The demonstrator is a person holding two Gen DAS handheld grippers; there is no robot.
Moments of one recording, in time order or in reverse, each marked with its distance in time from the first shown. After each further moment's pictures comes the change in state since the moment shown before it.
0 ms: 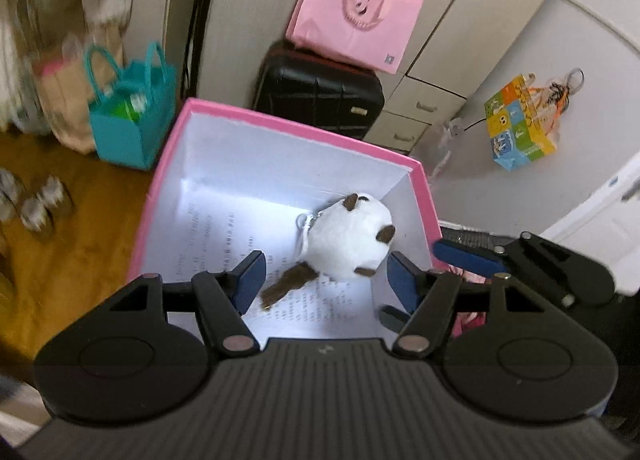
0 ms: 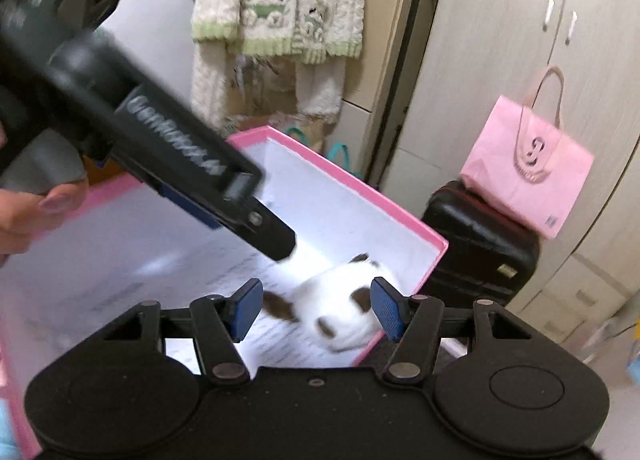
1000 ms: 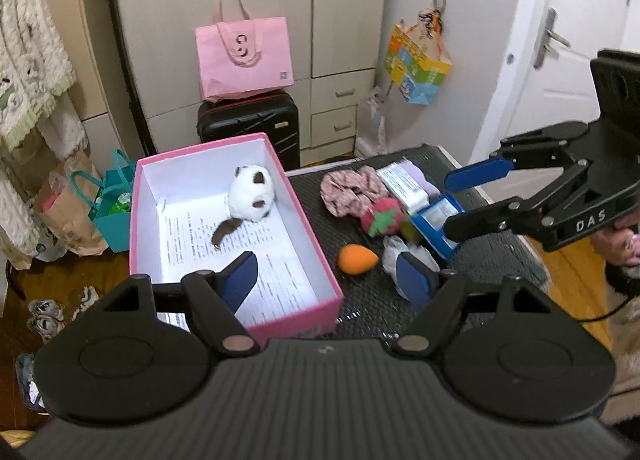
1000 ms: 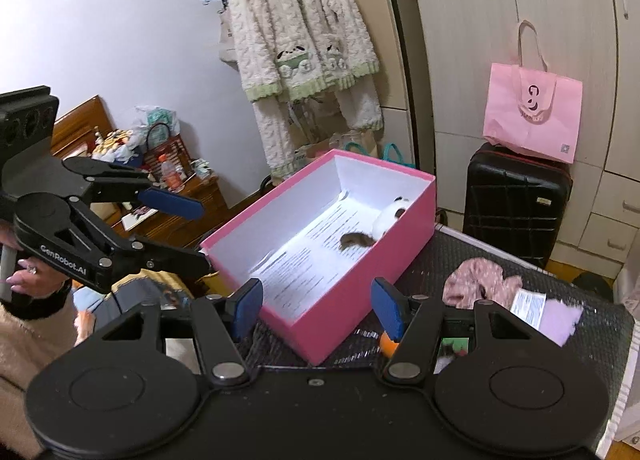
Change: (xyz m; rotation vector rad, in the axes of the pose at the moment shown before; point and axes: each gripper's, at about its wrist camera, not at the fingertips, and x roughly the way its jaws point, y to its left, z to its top) left arm -0.170 -0.133 -0.116 0.458 -0.059 0.005; right arm -0.200 -0.013 -0.063 0.230 -0.052 0.247
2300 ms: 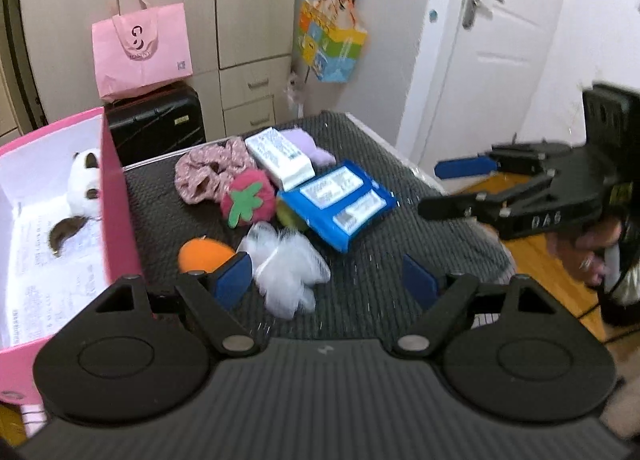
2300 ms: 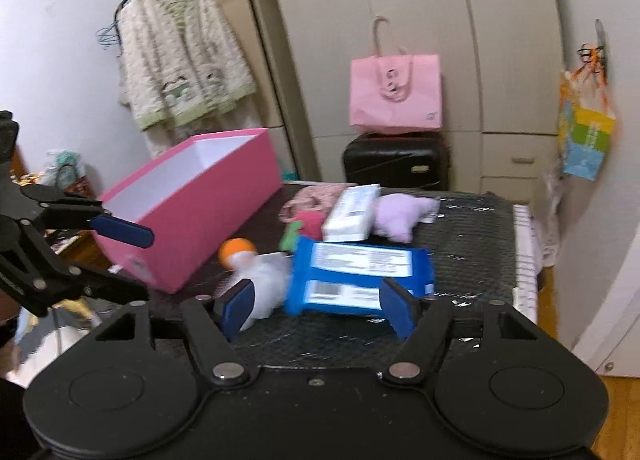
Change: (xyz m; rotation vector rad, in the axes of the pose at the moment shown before) left arm 0.129 -0.111 -0.040 0.079 -0.033 -0.178; right arm -0.034 -0.113 -0.162 0.154 -0.174 -0.316
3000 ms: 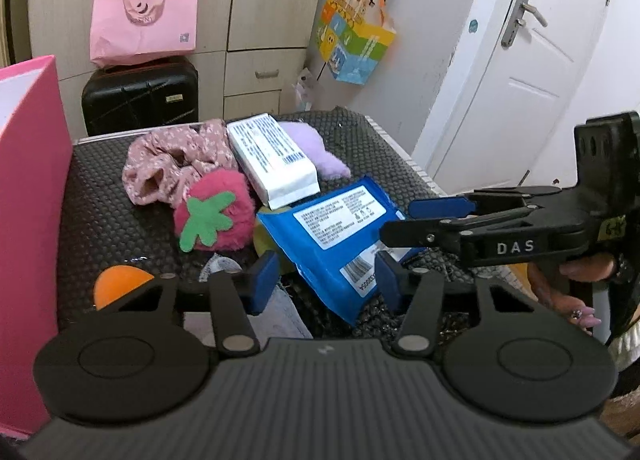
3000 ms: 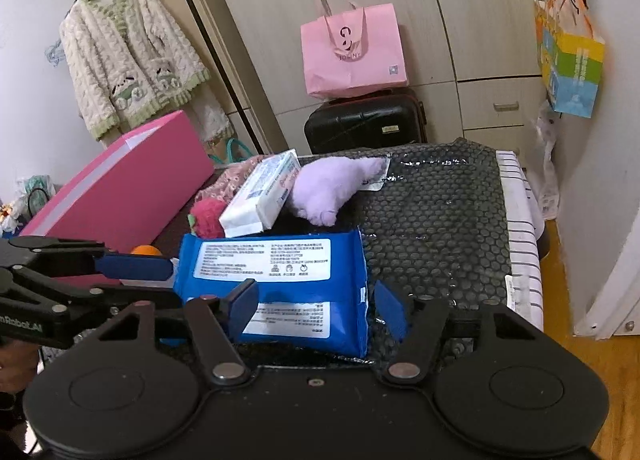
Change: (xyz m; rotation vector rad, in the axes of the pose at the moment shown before) left arm 0.106 0.010 0.010 -0.135 -0.008 -0.013; right arm 0.088 -0.067 -0.002 0.145 0.103 0.016
